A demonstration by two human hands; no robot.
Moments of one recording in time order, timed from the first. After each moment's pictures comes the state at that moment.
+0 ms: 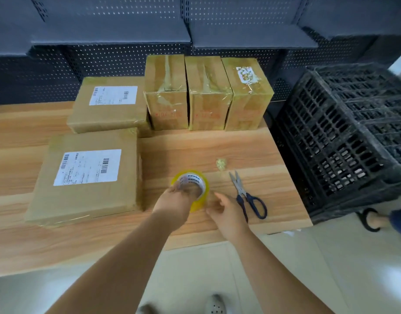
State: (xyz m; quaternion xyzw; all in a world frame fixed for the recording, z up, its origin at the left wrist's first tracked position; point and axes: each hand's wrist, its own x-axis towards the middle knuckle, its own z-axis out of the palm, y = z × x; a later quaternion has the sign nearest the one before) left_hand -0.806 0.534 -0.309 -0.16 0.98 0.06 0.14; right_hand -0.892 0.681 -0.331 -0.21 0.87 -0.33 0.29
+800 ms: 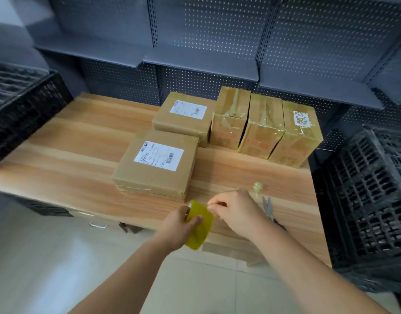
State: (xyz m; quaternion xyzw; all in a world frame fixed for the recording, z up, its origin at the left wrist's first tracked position) left_hand -0.682 0.588 -0.220 -0.50 0.70 0.51 -0.06; right_hand -0.849 0.653 -0.181 -0.53 0.75 -0.25 0.30
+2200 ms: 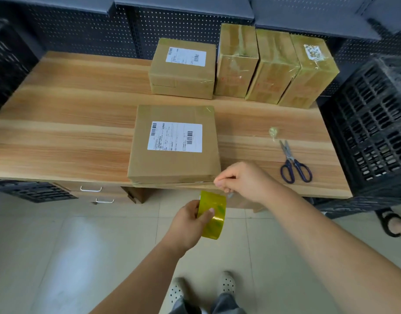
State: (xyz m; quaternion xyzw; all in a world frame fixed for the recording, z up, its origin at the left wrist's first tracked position) left_hand -0.573 0.613 -0.287 -0.44 0.61 0.65 -0.06; right_hand -0.761 0.650 -0.229 -0.48 0.76 -0.23 0.37
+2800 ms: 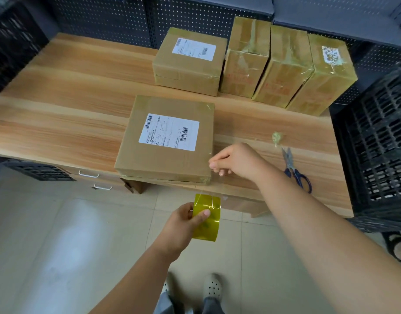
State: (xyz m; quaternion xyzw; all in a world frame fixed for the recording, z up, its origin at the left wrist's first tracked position) left_hand -0.601 0.635 -0.301 -0.47 0.47 0.74 -0.10; right_hand -0.814 0.609 -0.241 -0.43 0.75 -0.25 0.44
